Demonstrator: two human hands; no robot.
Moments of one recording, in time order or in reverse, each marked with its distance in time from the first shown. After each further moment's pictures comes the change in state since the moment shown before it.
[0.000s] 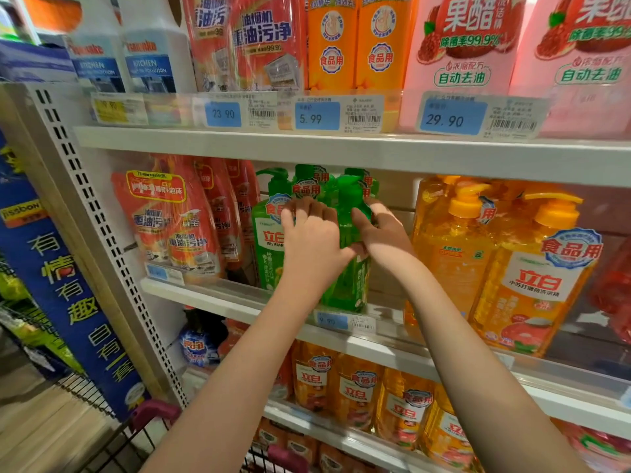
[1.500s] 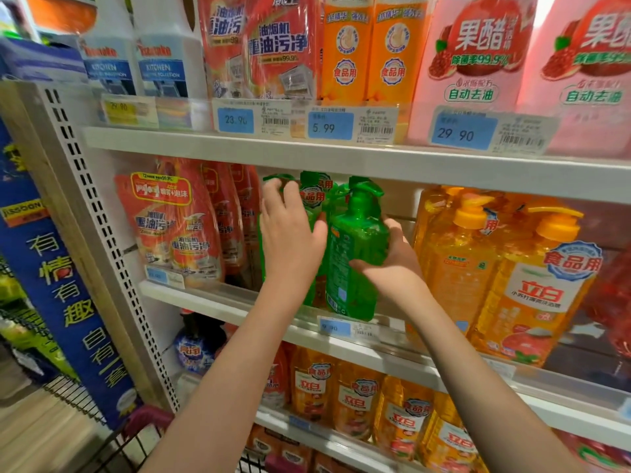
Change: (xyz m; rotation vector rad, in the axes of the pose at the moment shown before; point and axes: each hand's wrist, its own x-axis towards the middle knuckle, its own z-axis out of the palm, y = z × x) left_hand 0.000 -0.028 -0.006 -0.511 0.425 -0.180; right_hand -0.017 0.015 0.003 -0.127 0.041 0.076
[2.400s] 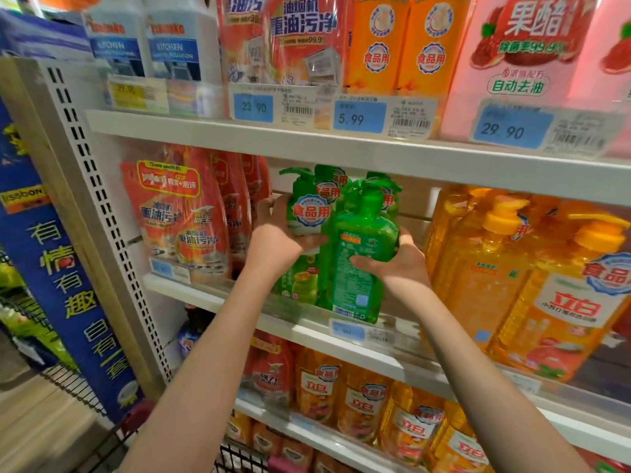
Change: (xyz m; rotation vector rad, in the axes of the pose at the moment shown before) left_hand 0.026 -0.090 0.030 -0.221 -0.372 -0.199; right_hand 0.019 0.009 0.021 0.229 -0.053 0.022
